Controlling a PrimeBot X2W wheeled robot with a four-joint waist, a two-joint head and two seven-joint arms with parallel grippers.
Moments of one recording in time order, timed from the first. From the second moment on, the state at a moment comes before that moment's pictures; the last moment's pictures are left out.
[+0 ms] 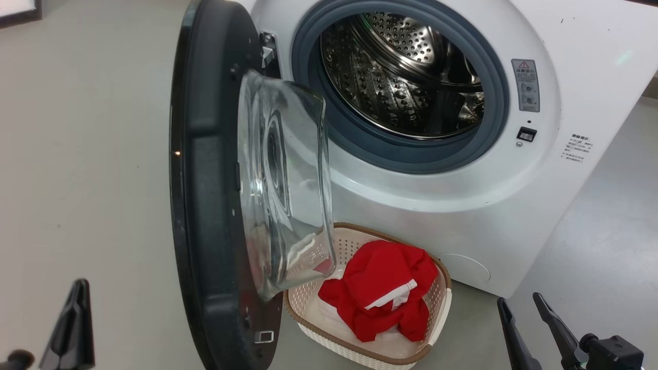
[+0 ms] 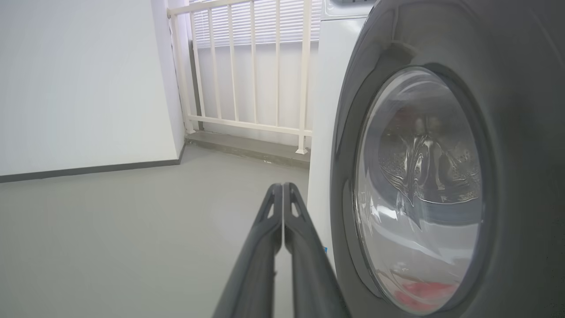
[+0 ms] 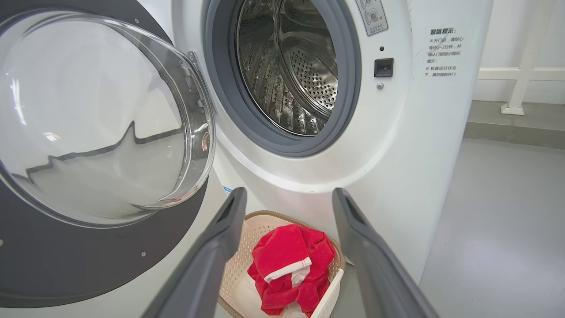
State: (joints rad) left arm 0.07 0.14 0.20 0.06 -0.27 -0.13 -0.25; right arm 0.16 -0.09 0.04 0.16 0.38 0.12 -0.26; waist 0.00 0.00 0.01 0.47
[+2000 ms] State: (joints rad) left arm -0.42 0.39 -0.49 0.16 -0.66 -0.12 -0.25; right arm 0.08 -0.07 0.01 0.14 0.37 0.12 -0.26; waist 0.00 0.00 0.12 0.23
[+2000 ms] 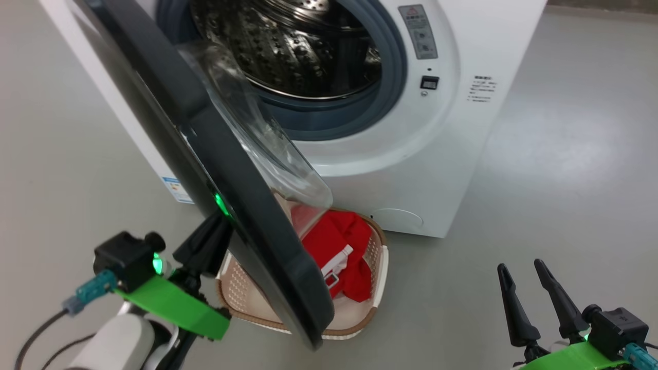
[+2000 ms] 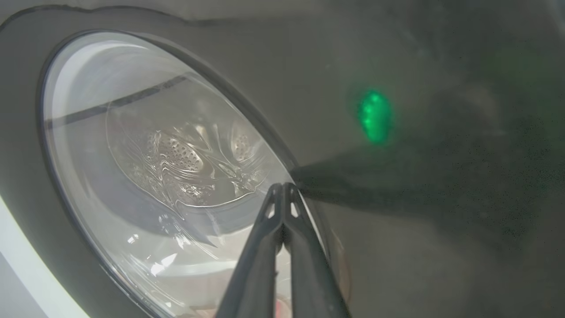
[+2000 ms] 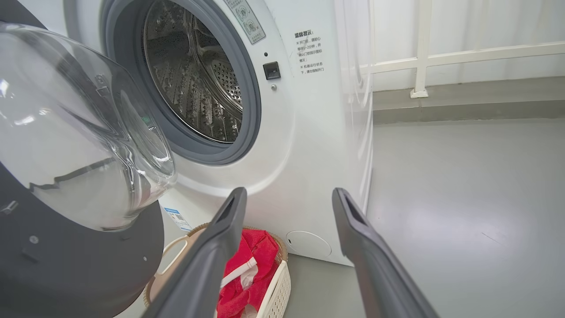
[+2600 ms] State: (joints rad) left arm -0.66 0.33 -0.52 0.32 -0.66 -0.12 -0.25; right arm 0.01 -0.05 0.00 0.13 0.37 0.12 -0.26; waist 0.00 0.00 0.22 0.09
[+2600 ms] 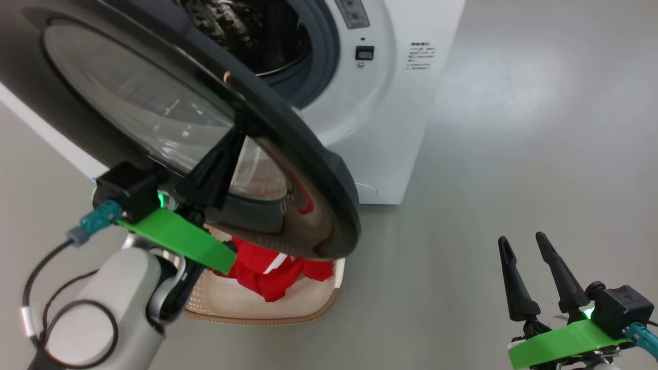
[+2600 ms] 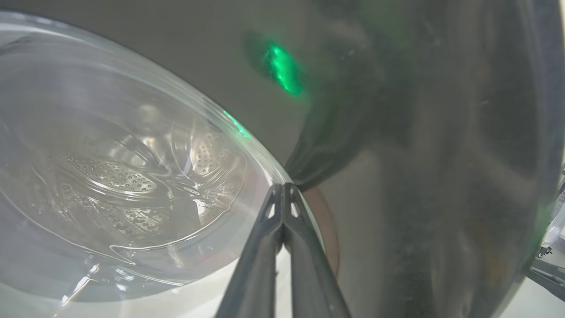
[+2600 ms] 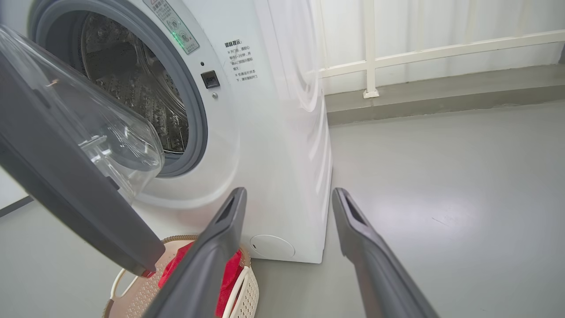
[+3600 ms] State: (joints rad) left arm -0.85 0.30 -0.48 0.51 -0.66 -0.12 -0.25; right arm -0.03 -0.05 -0.02 0.12 0.38 0.12 -0.26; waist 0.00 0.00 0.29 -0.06
